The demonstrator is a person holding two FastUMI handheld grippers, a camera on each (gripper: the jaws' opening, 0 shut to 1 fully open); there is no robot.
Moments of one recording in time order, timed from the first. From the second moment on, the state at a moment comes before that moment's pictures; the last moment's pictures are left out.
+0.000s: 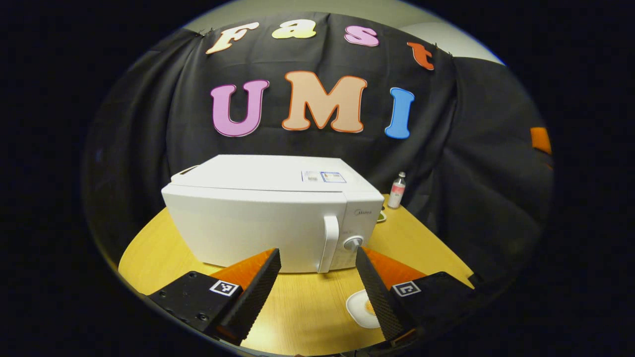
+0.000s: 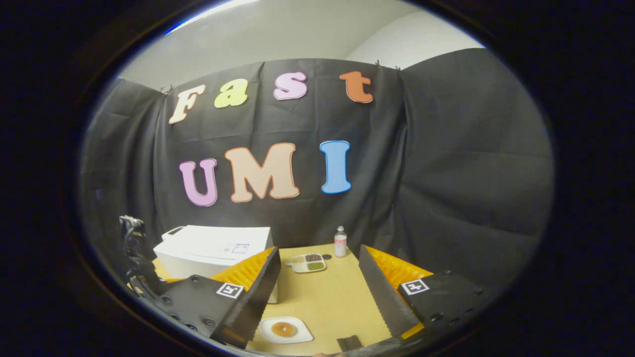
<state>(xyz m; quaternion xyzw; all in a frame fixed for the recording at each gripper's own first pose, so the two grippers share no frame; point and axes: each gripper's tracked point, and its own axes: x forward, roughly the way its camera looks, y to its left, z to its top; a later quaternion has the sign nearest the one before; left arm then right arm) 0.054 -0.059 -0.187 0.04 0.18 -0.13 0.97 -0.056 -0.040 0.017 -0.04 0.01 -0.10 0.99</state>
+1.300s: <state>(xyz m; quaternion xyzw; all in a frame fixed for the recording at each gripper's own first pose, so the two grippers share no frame) 0.146 -0.083 -0.314 0.06 0.29 -0.12 0.95 -0.057 -0.052 -0.007 -0.05 0.04 -0.13 0.99</state>
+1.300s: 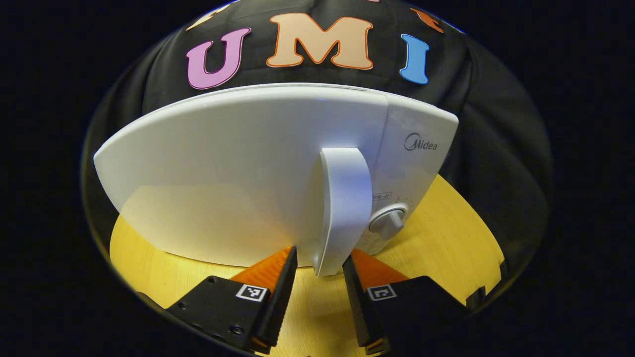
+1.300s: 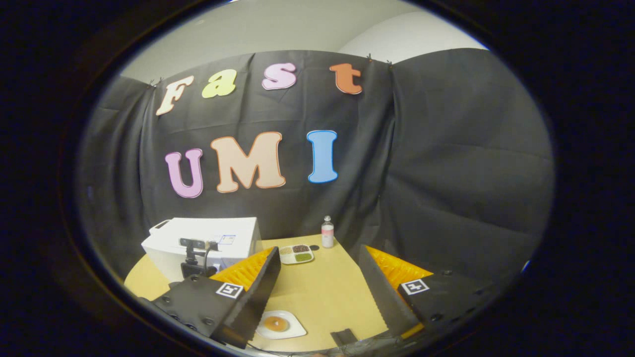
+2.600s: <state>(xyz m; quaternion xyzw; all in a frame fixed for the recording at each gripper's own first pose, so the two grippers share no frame) 0.139 -0.090 -0.312 0.05 0.31 -0.09 0.95 -0.047 -0.034 -0.036 -0.03 0.07 -0.09 0.99</state>
